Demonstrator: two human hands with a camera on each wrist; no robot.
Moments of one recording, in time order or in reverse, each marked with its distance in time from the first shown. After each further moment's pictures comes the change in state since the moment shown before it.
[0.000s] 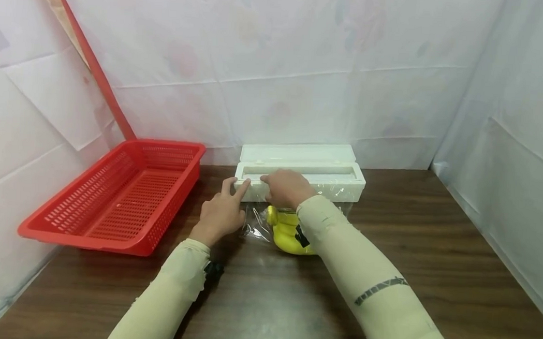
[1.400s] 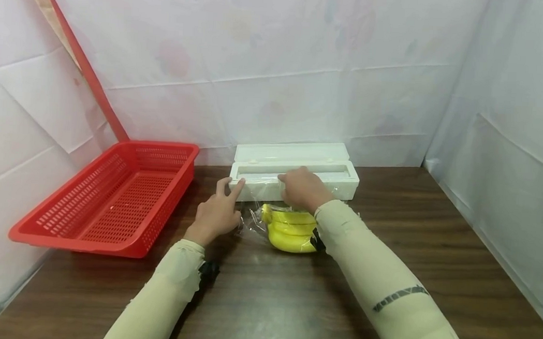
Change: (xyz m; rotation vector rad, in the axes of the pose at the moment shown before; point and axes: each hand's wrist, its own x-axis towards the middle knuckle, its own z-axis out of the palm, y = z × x) left_hand 0.003 -0.009 0.001 -0.053 -0.008 0.001; right_hand -0.022 0.033 0.008 0.047 0.154 0.029
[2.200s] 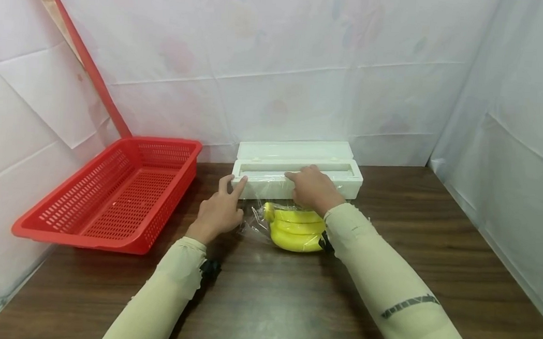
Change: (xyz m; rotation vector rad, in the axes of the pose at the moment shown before) left_hand 0.001 -0.002 0.001 -0.011 -0.015 -0.004; right_hand -0.008 0.010 0.003 -0.037 0.039 0.023
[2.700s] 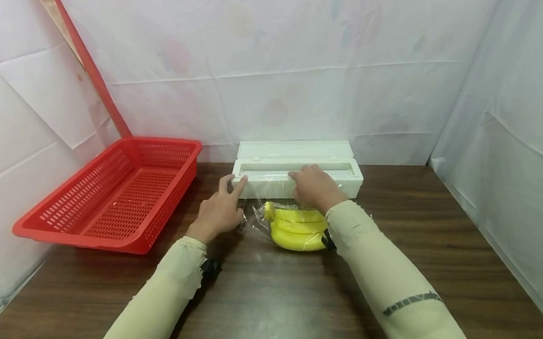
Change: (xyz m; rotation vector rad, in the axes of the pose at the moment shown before) left_hand 0.000 0.000 0.000 -0.004 0.005 0.003; right_hand 0.000 0.005 -0.002 -0.012 -0.006 -0.047
